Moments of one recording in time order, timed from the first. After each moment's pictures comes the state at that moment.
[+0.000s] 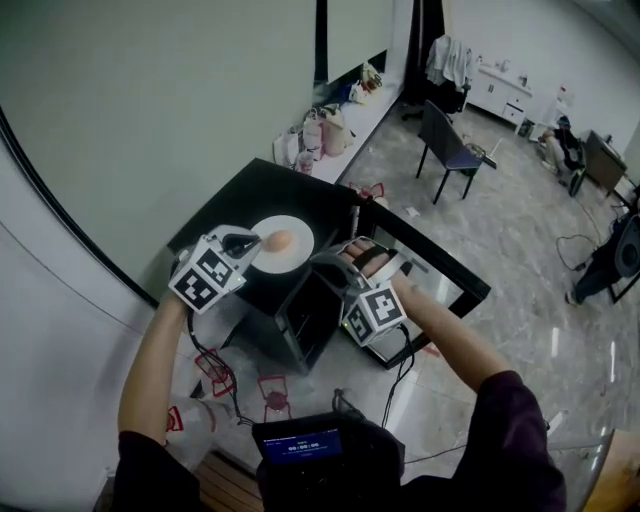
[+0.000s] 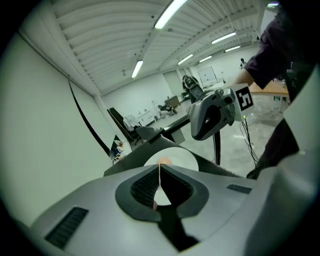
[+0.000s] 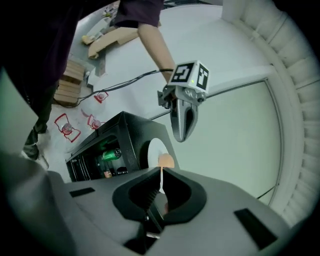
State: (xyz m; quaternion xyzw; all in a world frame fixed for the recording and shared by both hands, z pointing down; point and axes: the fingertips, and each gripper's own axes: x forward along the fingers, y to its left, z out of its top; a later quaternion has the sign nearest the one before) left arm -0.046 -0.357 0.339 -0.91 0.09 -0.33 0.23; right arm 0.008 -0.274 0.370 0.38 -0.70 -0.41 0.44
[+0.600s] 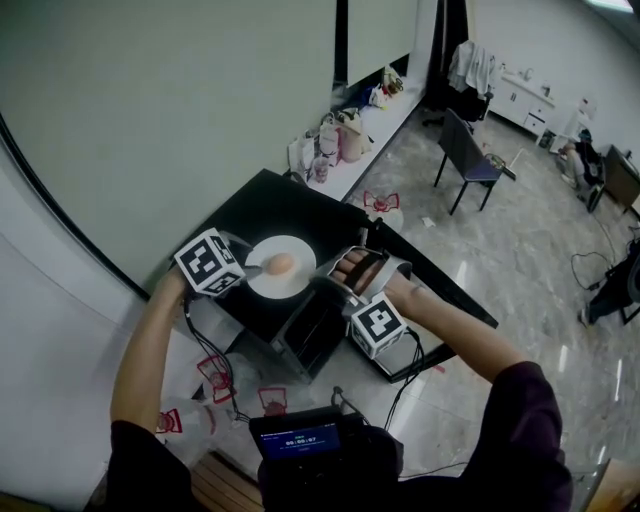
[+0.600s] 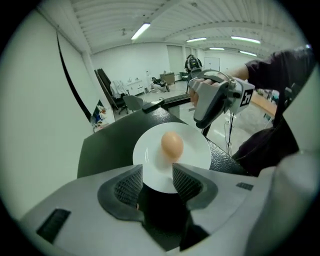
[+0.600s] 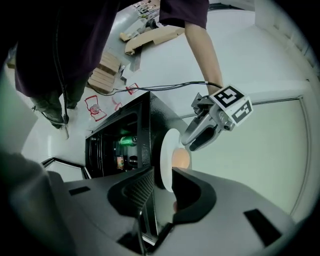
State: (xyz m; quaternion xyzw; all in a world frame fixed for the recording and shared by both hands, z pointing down) left arm -0.052 -0.391 0.383 -0.86 0.04 -0.49 0.10; right arm 0.015 -0.283 0.390 0.22 -0.68 -0.47 0.52
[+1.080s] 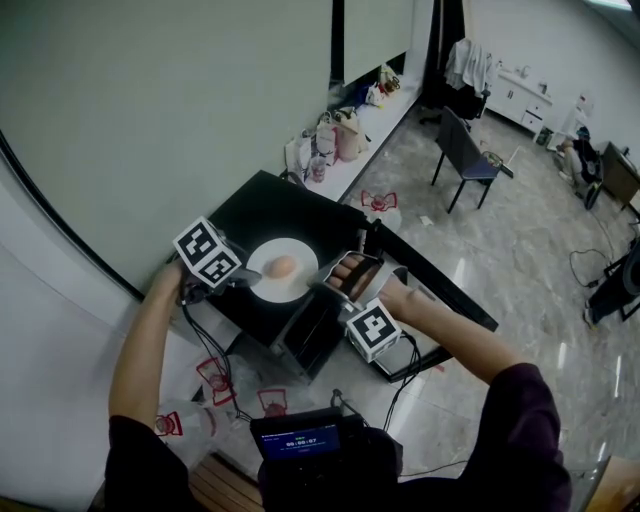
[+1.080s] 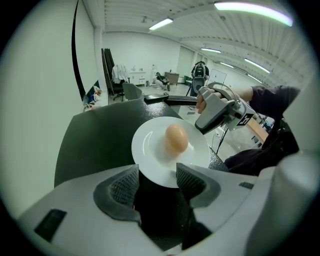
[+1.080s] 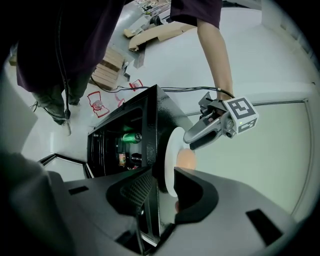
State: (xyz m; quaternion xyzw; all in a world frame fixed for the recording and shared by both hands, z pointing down) left arm -0.051 -0.390 0.397 -0.86 0.00 -0.51 -0.03; right arm 0.013 -0.278 0.410 0.20 -0.69 -0.44 0.54
